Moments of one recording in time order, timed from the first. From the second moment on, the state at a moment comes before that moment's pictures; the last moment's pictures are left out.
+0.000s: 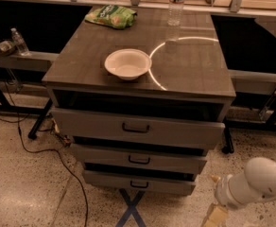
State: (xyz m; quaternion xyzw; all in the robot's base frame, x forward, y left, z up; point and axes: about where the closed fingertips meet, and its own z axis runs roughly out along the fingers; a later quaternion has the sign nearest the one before) arm 0.387 -0.245 0.489 -0.54 0.81 0.15 0.16
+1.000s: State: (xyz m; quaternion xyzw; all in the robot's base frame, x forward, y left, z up) arm 0.371 -0.232 0.400 -0.51 0.82 0.20 0.14
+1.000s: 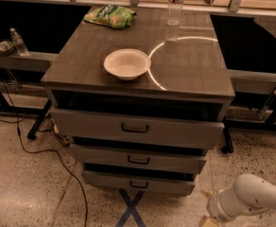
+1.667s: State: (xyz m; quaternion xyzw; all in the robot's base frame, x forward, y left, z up) arm 0.385 -0.208 0.321 -0.46 0.83 0.24 0.20
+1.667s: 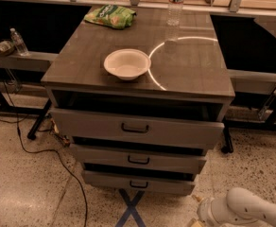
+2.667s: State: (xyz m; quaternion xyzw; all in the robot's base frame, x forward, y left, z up) arm 0.412 -0.150 0.222 -0.43 0.81 0.31 0.24
